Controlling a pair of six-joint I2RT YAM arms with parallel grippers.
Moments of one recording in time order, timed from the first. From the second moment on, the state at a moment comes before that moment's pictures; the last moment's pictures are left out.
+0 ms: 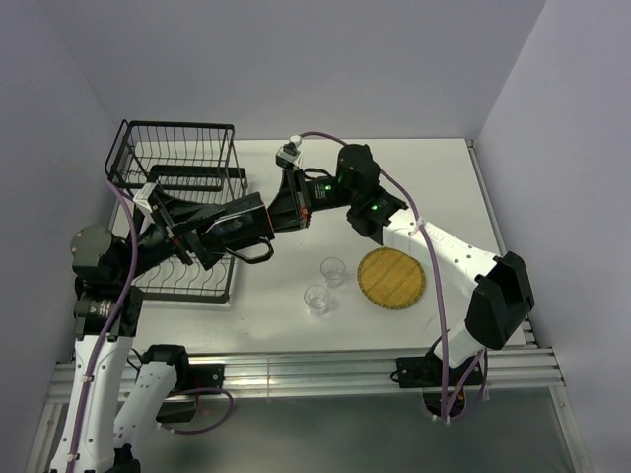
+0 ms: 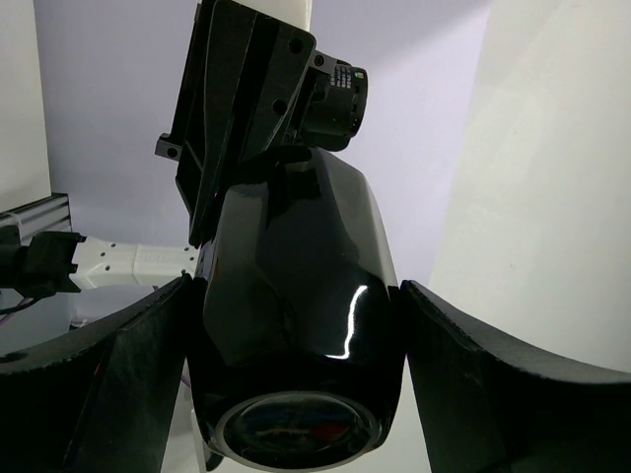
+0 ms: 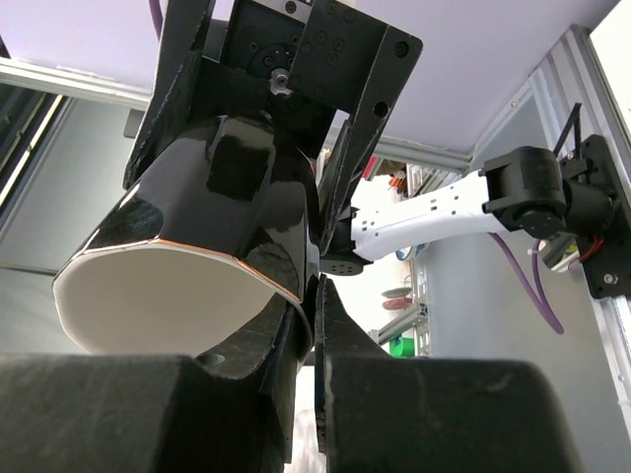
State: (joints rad) left arm -0.06 0.62 0.88 -0.12 0.92 -1.82; right arm 0.73 1.53 1.31 0.30 -1.04 1.38
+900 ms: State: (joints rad) left arm -0.06 0.58 0.83 -0.23 0.87 -1.68; right arm 0.60 1.53 1.34 0.07 -0.97 1.23
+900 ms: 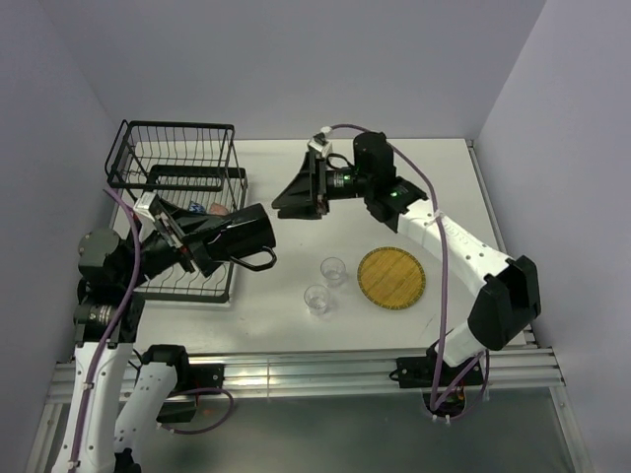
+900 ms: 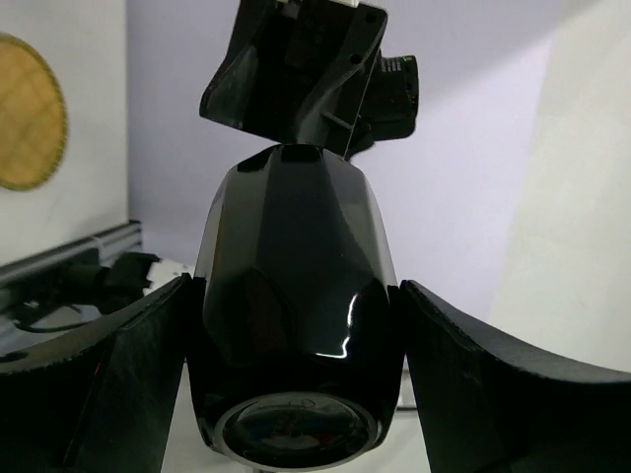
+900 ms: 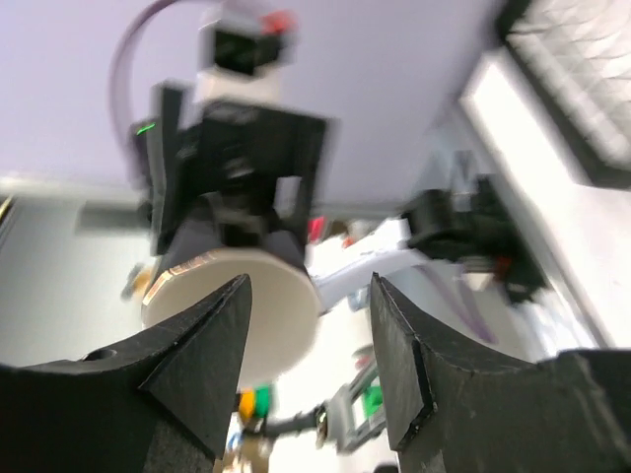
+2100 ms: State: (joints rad) left arm -0.06 1.04 1.13 -1.16 -0.02 -0.89; right arm 0.51 1.34 1.27 -0.86 -0.45 0.54
